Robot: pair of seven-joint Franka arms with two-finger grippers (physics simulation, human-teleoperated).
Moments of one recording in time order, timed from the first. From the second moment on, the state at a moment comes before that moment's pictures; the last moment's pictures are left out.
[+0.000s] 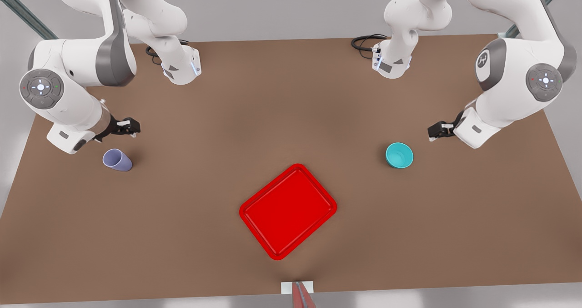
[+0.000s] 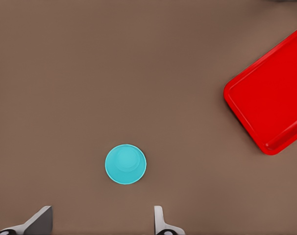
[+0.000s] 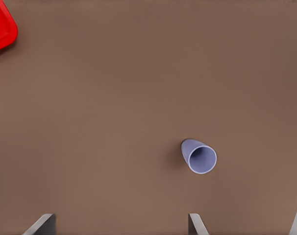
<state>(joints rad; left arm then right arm) -0.17 0.15 0.07 -1.47 -0.06 1.54 -0.10 0.04 0.12 0.09 -1.47 -0.15 1.42 -0.07</state>
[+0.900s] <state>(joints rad) -0.12 0.42 0.20 -2.17 -0.50 2.31 0.50 0.02 0.13 0.09 -1.48 -0.15 1.41 -0.08</state>
